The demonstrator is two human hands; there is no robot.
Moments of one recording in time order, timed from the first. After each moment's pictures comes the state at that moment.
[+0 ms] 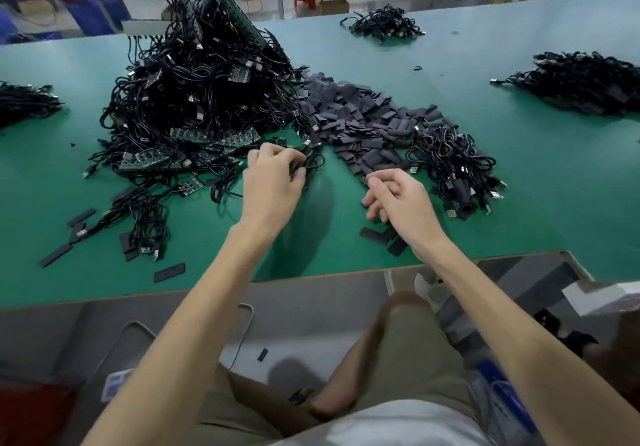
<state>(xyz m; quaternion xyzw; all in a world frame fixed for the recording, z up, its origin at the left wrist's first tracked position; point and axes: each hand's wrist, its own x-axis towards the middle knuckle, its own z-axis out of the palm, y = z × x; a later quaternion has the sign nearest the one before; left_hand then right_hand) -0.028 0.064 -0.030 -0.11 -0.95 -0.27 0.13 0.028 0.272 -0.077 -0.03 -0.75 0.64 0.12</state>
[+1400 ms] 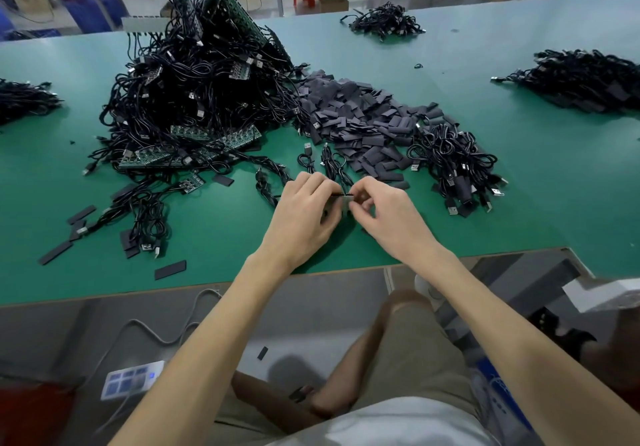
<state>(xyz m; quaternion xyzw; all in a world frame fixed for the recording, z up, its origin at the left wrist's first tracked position) 0.007 0.077 -0.068 -0.34 -0.88 -0.22 0.23 0.040 0.256 -0.074 0.10 -0.92 0.36 0.16</state>
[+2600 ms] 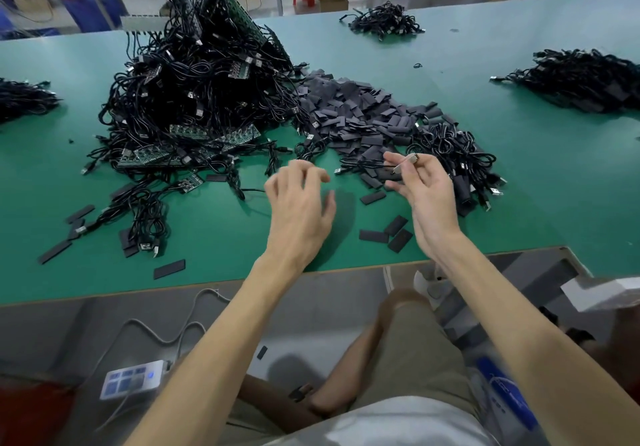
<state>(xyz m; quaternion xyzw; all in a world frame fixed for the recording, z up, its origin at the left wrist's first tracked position) 0.014 0.087 -0.068 -0.21 -0.91 -0.22 0.28 0.033 0.283 -0.068 -0.06 -0.61 0.76 0.20</state>
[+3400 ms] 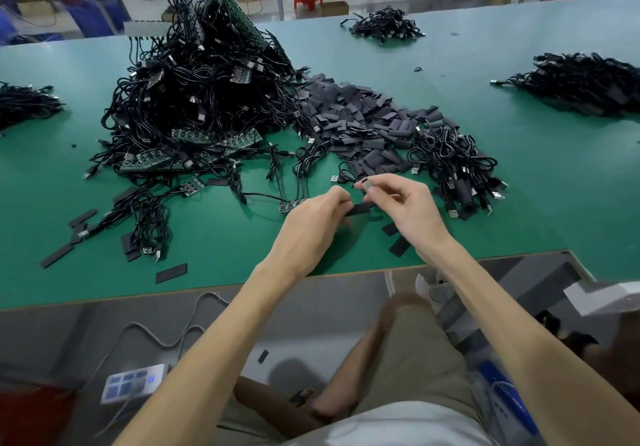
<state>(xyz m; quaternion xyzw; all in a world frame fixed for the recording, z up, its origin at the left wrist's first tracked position) 0.023 0.087 -0.061 -0.31 -0.89 -0.31 0.11 0.038 0.275 -0.068 0.05 -0.78 0.60 0.14</state>
